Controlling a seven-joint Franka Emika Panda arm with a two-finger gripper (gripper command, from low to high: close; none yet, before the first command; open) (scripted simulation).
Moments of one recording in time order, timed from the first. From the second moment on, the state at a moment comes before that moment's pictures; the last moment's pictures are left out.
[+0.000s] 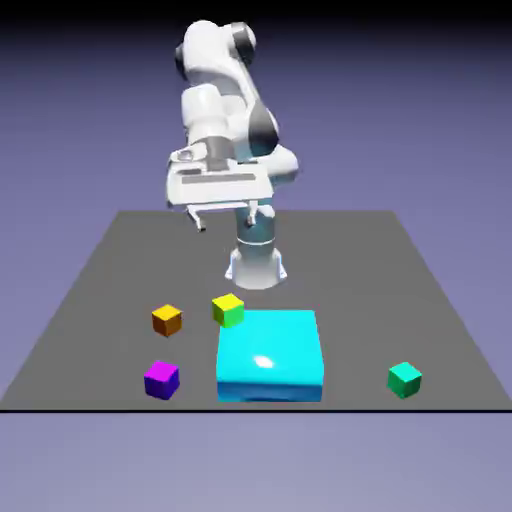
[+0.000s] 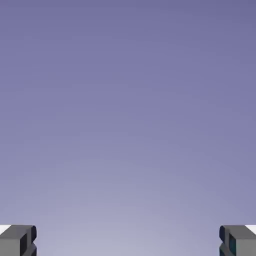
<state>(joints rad) 0.63 -0.58 -0.80 -2.61 -0.08 2.87 0.20</state>
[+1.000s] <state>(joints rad) 1.46 -0.58 -1.89 -2.35 -0.19 2.66 -0.54</state>
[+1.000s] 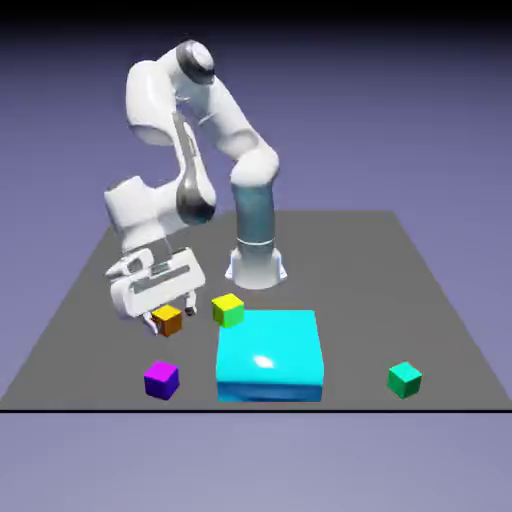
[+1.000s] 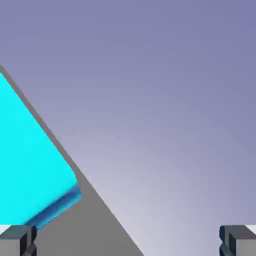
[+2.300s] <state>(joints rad) 2.06 -0.13 -2.60 -2.66 0.44 2.79 -0.61</state>
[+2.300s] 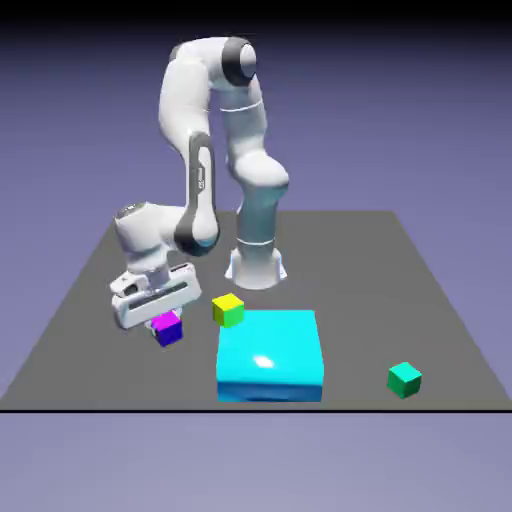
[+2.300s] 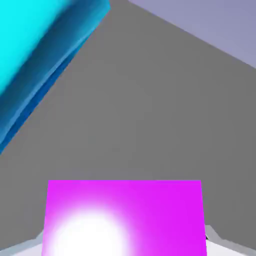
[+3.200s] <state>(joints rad) 1.91 0.07 -2.59 -3.01 0.56 3.17 -0.12</state>
